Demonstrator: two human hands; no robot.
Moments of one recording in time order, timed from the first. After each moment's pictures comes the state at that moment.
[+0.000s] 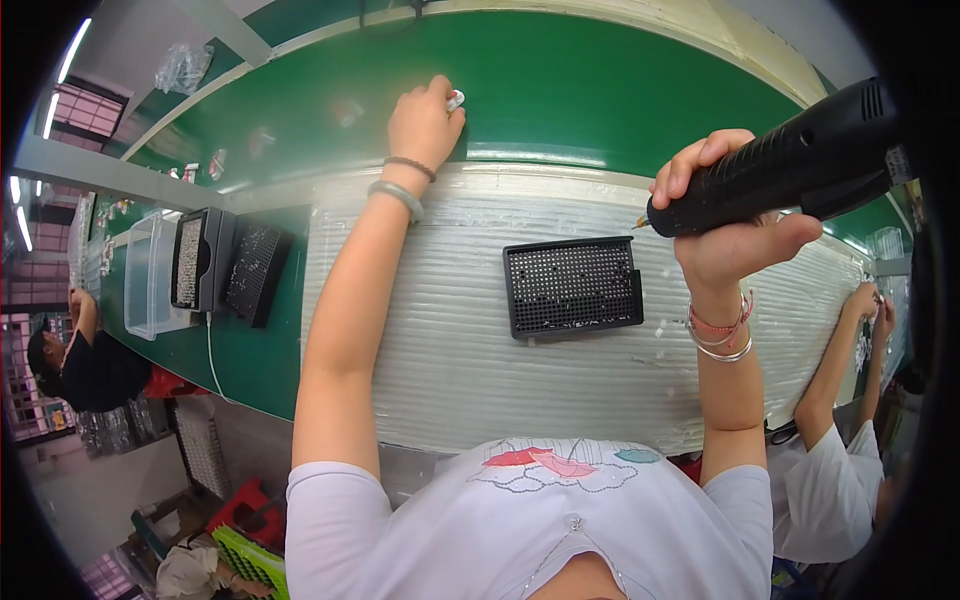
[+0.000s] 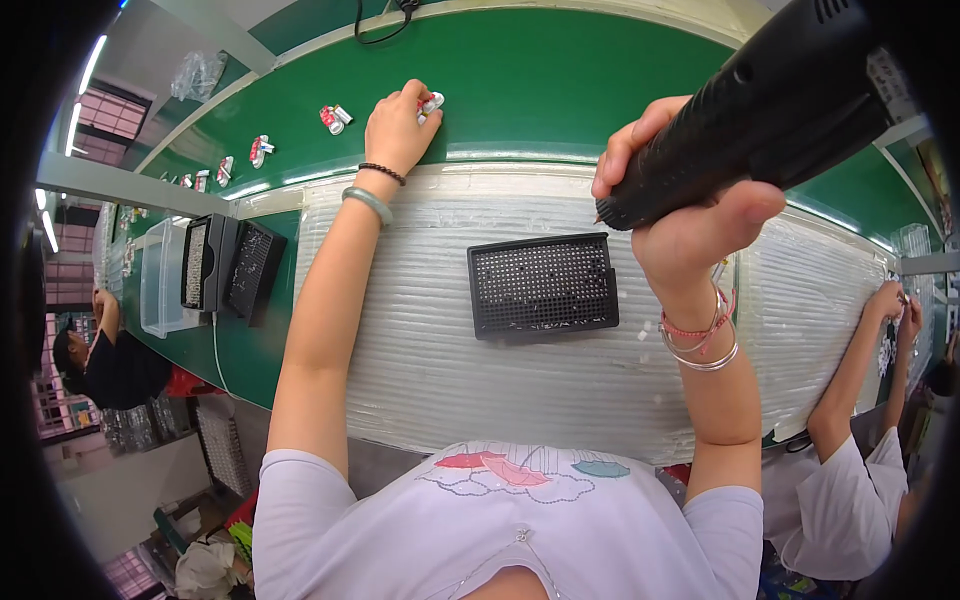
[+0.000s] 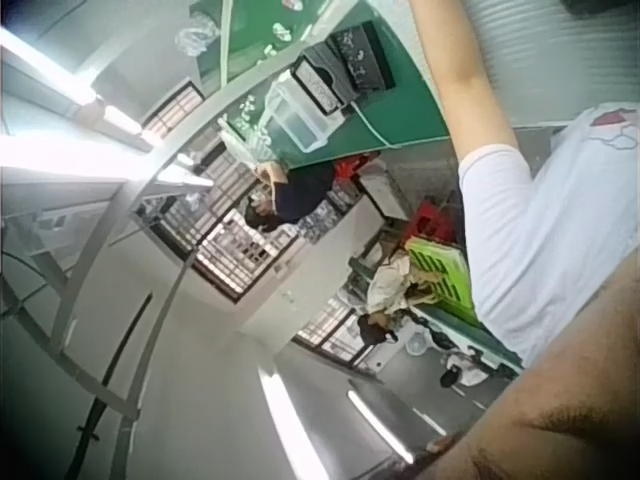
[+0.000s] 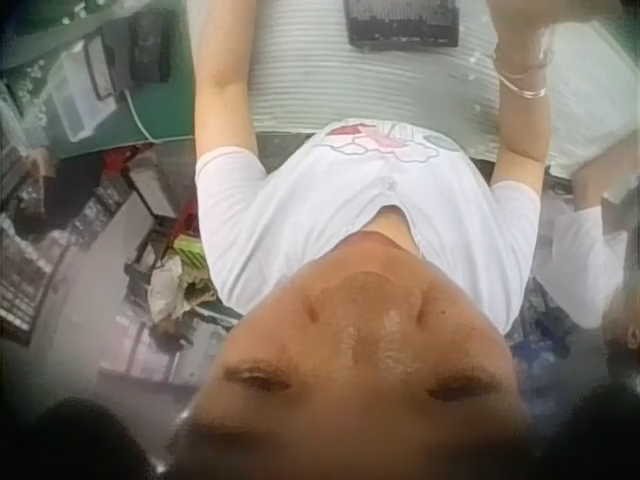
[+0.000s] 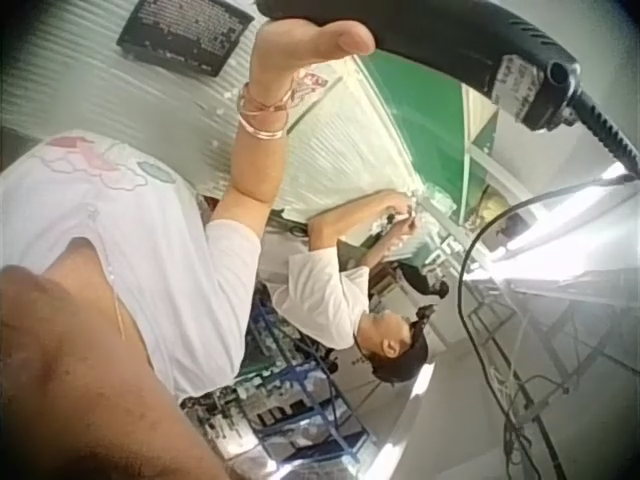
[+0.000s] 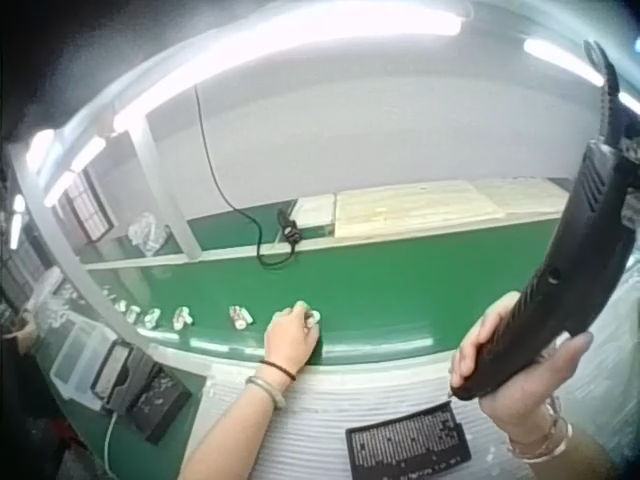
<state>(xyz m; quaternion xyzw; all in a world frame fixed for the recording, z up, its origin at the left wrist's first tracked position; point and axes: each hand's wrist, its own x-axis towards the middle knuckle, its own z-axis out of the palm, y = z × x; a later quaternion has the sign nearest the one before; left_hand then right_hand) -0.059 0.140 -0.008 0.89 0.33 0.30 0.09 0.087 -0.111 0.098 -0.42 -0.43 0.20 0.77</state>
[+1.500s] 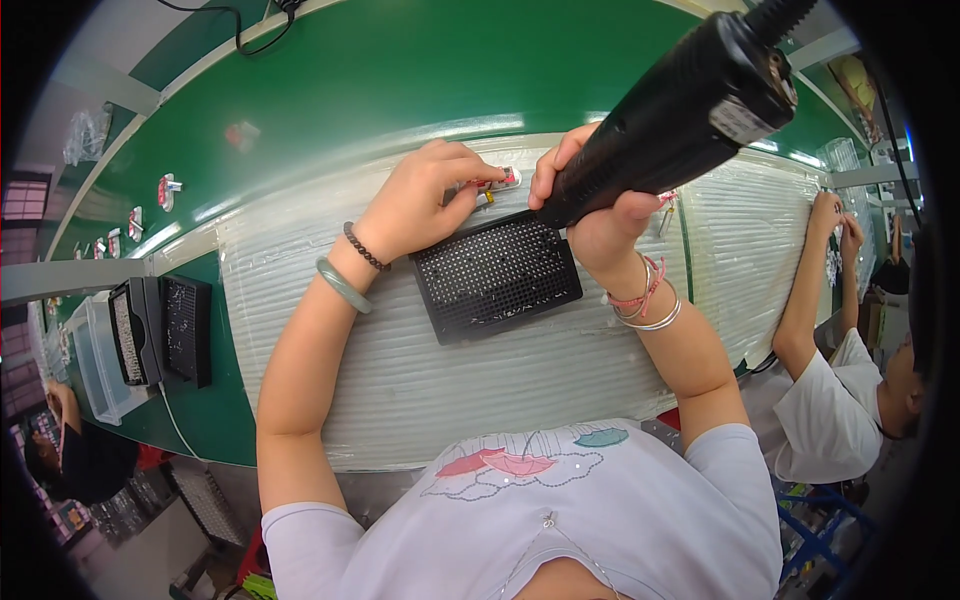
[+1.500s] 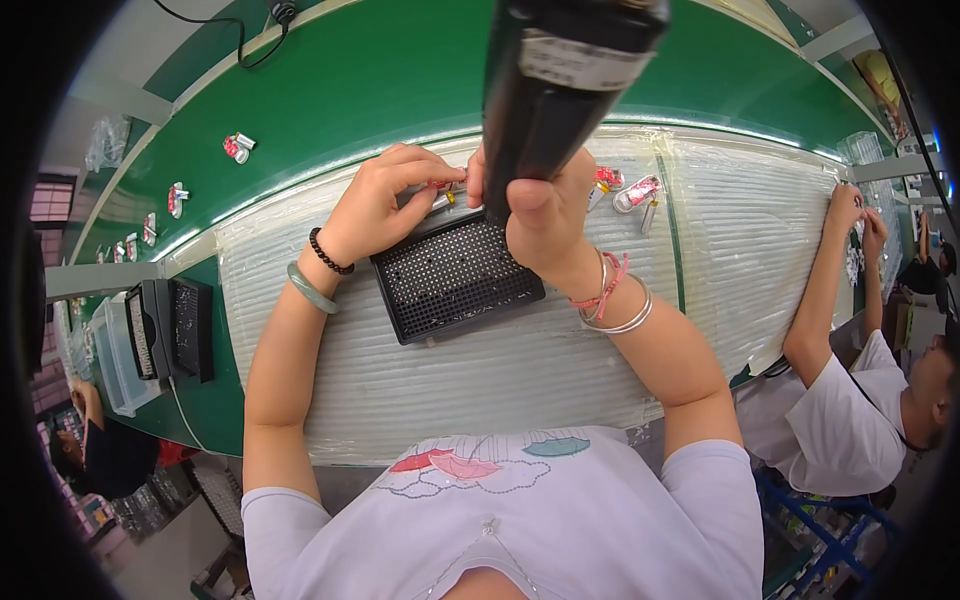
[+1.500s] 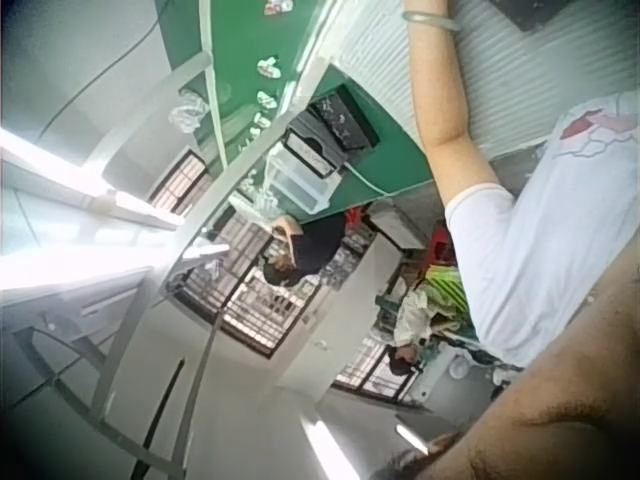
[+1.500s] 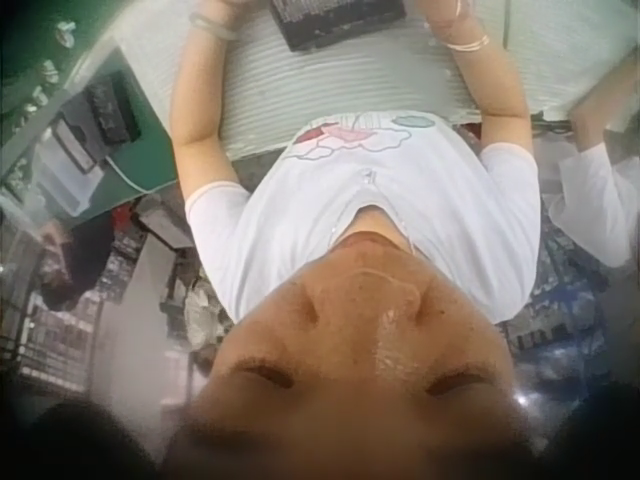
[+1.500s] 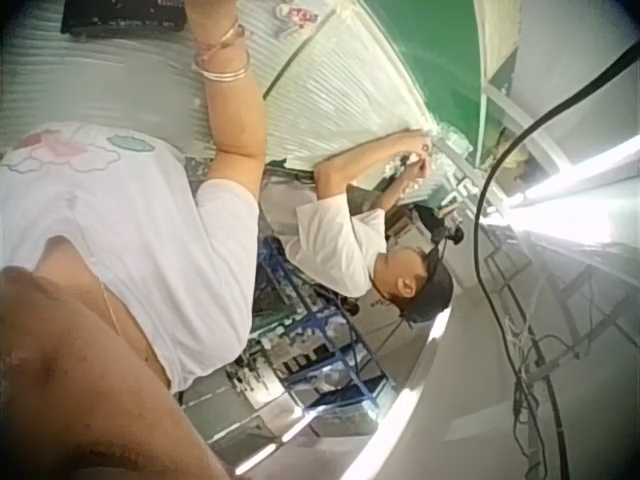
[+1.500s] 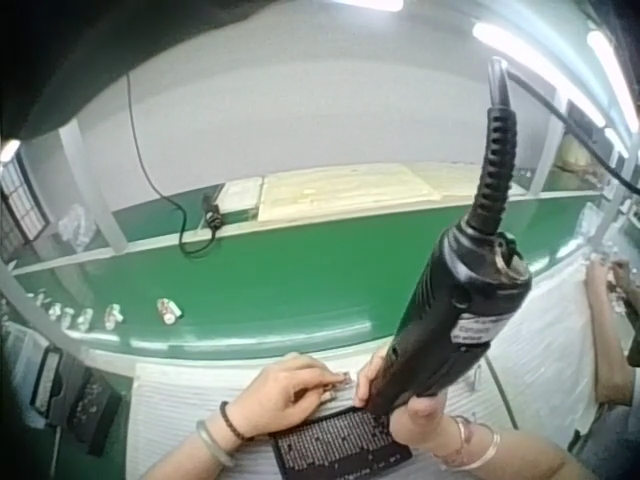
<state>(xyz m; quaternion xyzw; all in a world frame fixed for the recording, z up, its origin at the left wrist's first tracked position) -0.037 0.032 0.012 0.90 -0.02 0.21 0.38 0.077 -0.117 0.042 -0.52 -0.41 0.21 0.72</state>
